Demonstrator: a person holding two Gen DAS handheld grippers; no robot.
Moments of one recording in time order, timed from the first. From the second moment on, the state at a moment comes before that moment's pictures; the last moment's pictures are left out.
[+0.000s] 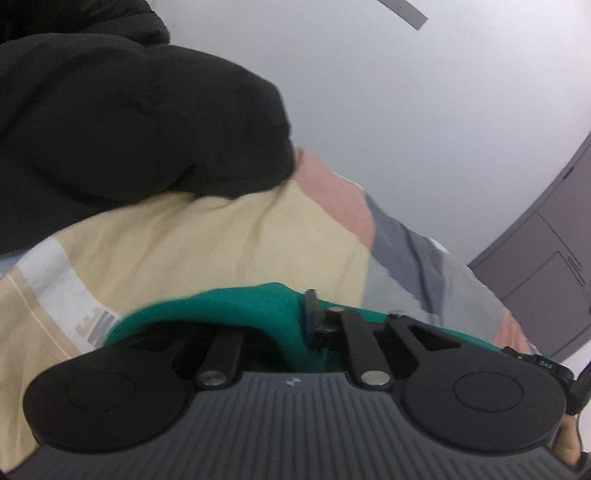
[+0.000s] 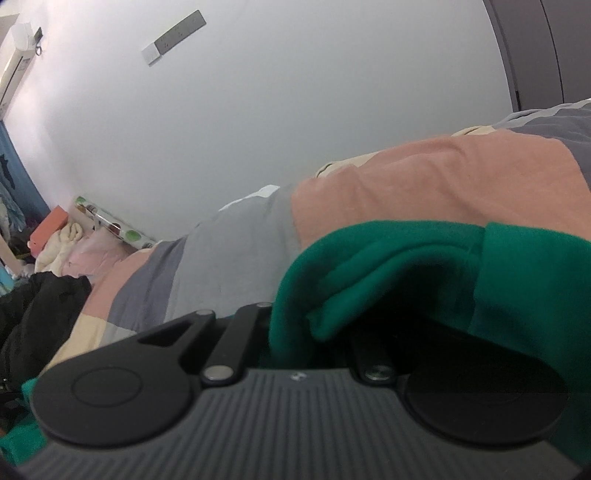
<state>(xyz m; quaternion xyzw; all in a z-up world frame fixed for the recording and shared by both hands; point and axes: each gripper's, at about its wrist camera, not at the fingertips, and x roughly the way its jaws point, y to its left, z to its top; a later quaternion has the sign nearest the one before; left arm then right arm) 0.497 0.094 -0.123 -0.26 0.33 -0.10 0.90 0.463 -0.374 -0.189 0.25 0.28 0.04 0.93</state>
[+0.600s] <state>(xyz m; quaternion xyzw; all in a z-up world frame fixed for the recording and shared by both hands) 0.325 0.022 0.013 -0.11 0.26 -0.08 0.95 0.323 -0.354 -0.074 0.22 0.21 0.08 0.95</state>
